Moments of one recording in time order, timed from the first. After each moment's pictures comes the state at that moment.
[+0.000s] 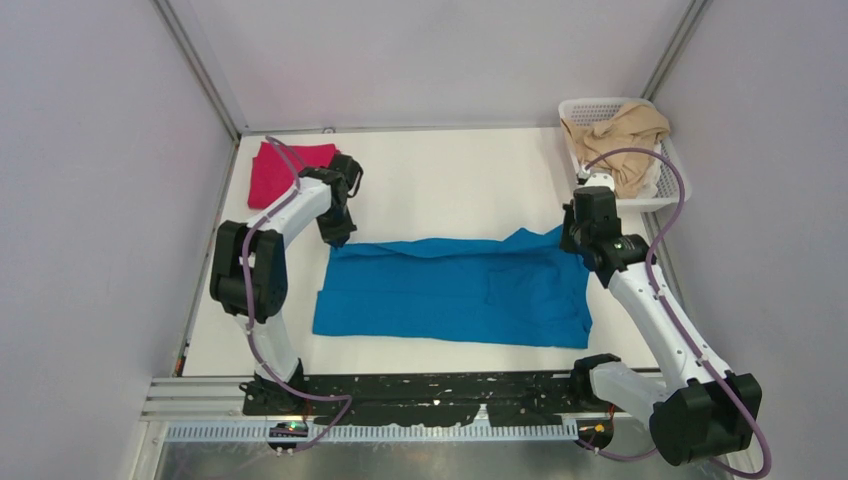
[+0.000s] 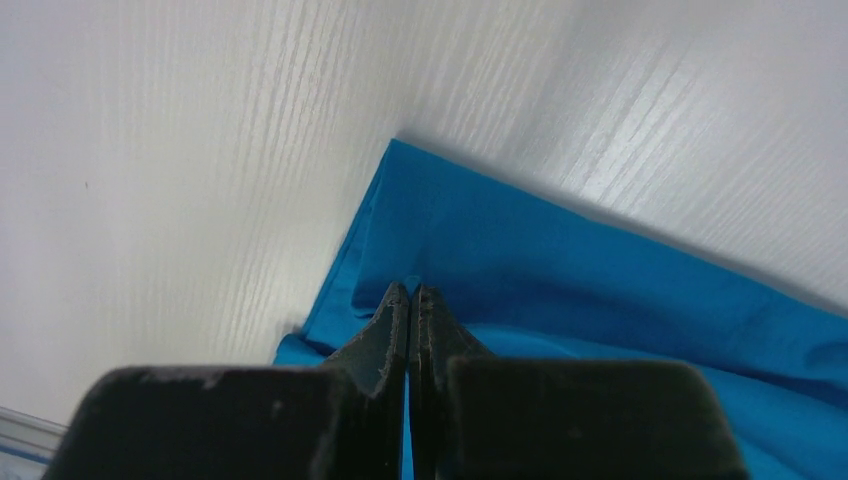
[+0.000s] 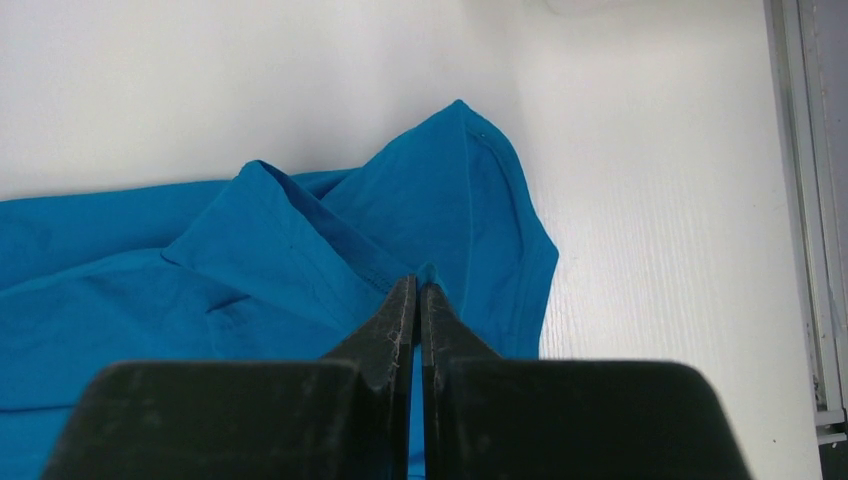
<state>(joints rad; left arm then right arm) -0.29 1.84 1.40 -0.93 -0.27 -0.63 0.19 1.04 0.89 -0.58 0.26 0.24</state>
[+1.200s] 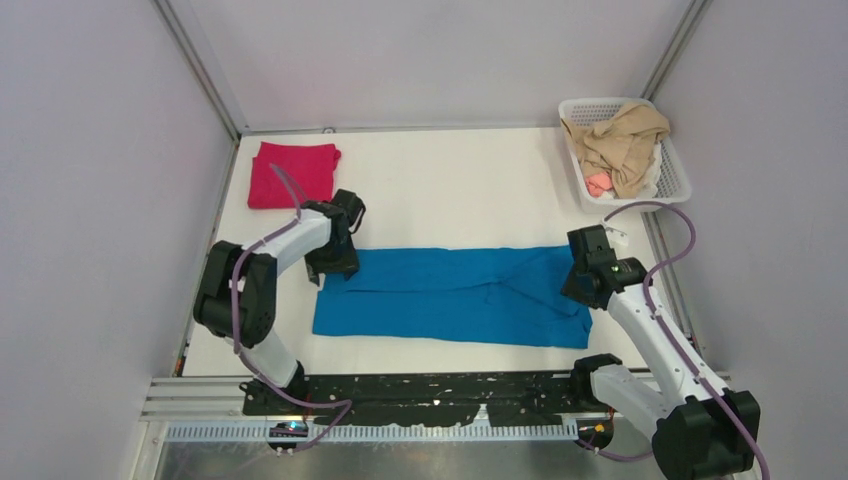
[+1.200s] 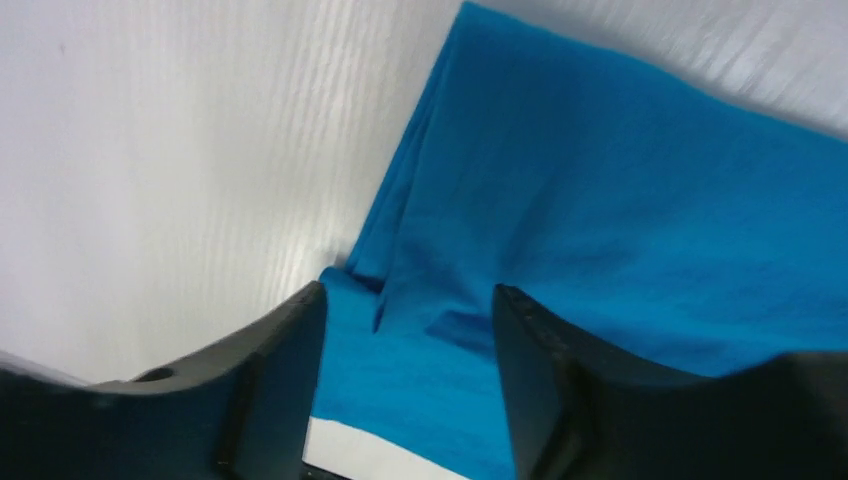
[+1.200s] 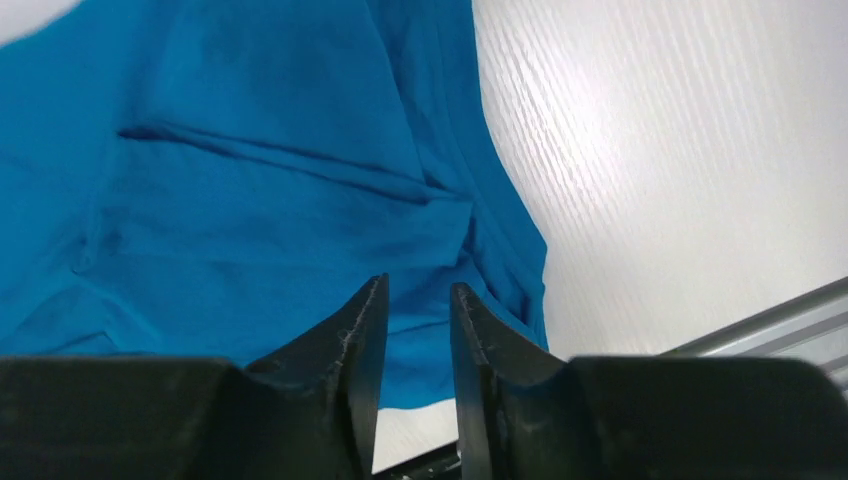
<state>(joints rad) -0.35 1.70 1.09 -0.85 -0.30 -0.65 0.19 0.96 0.73 -0.87 0.34 0.59</state>
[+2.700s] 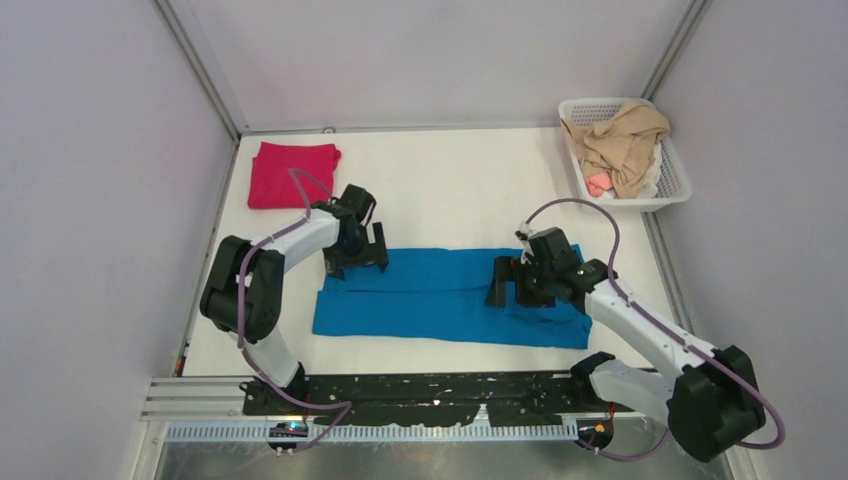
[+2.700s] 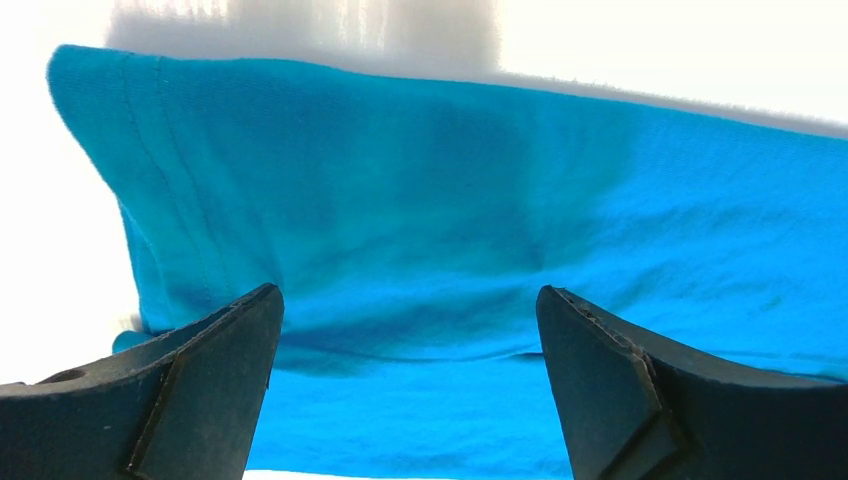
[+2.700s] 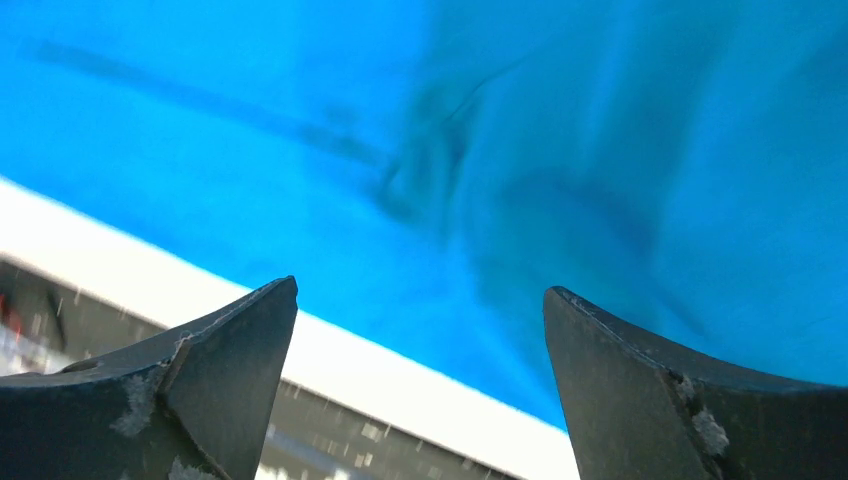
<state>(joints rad) -0.39 1.71 1.09 -0.70 -0.04 -0.58 0.42 1.09 0.63 -0.54 -0.21 0.45</state>
